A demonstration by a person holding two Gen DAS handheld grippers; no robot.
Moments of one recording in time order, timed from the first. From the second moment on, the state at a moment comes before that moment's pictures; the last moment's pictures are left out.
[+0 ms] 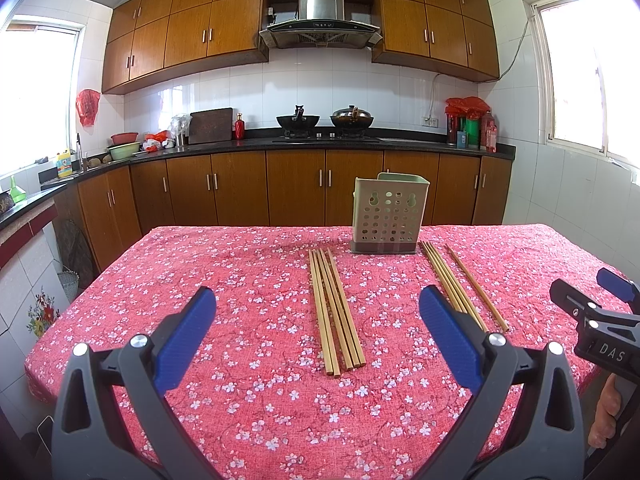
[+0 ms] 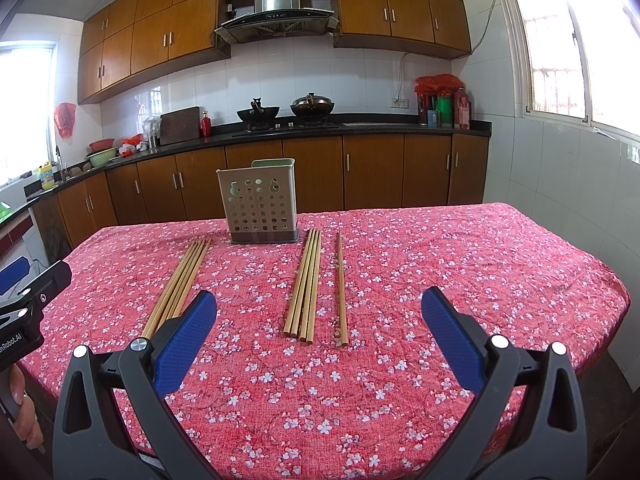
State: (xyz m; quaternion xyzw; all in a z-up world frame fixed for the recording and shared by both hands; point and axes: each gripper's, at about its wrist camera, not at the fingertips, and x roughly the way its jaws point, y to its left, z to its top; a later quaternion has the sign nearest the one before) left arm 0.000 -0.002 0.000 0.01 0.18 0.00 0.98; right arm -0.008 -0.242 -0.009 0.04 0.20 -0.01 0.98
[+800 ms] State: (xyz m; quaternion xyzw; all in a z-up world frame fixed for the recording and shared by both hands) left arm -0.001 -0.005 0.000 0.01 0.19 0.00 0.98; right arm -0.008 -0.243 -0.010 0.04 0.20 -0.01 0.98
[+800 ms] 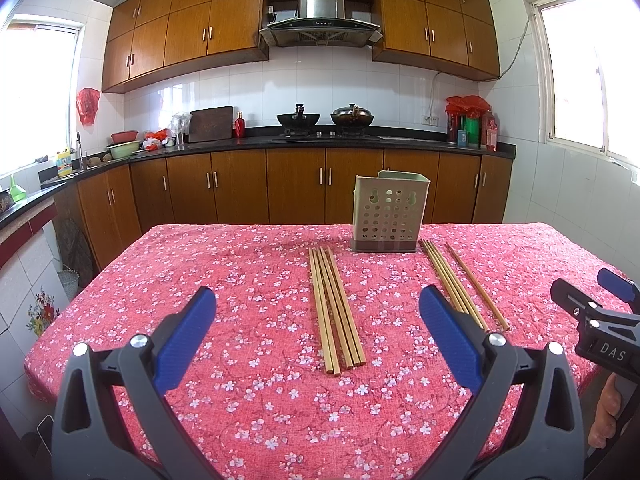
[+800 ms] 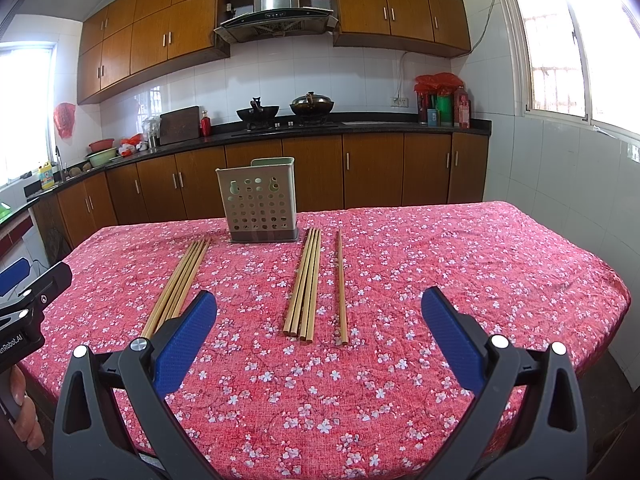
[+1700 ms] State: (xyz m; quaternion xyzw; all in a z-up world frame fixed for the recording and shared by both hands) left arm 0.146 0.037 -0.055 -0.02 0.39 0.01 0.92; right arm 0.143 -0.299 -0.077 0.10 0.41 -0.03 0.91
